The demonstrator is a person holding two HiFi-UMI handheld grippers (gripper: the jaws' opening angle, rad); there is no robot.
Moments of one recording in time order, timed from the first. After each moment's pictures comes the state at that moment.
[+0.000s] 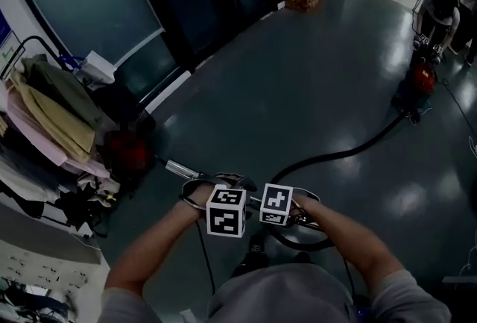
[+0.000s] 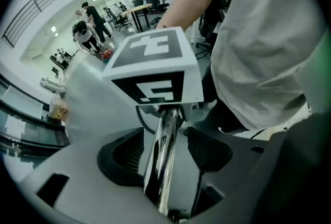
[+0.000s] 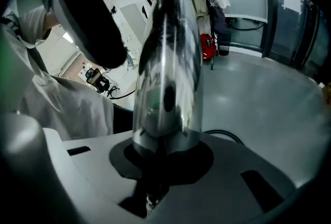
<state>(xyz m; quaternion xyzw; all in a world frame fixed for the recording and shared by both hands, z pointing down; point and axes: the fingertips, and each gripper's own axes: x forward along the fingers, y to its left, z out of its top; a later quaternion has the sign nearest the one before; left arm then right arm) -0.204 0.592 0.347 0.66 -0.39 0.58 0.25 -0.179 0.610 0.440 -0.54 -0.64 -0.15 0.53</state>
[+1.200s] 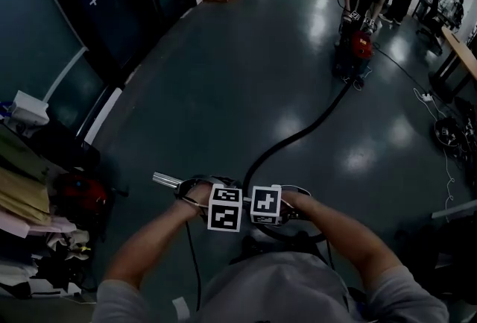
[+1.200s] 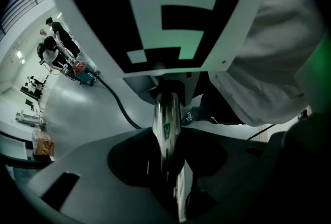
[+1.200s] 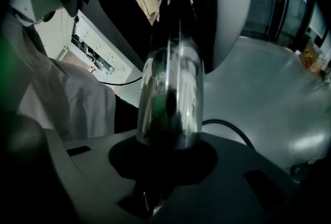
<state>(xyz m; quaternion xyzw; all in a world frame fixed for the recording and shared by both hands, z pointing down) -0.283 0.619 0.424 0.74 -0.24 0.60 0.17 -0.244 0.626 0.470 -0.40 -0.68 -0.10 0.61</state>
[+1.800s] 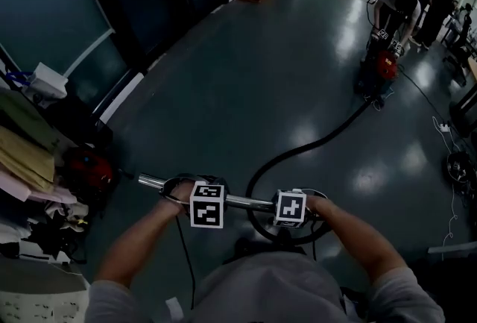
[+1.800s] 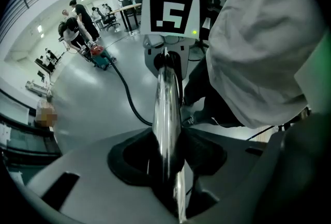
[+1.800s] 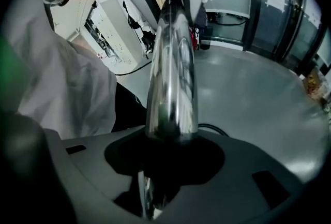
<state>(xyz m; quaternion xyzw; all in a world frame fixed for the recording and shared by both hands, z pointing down) -0.300 0.622 0.402 0.71 -0.32 0.57 0.25 -0.215 0.558 0.463 -0.45 -0.68 -0.17 0.55</state>
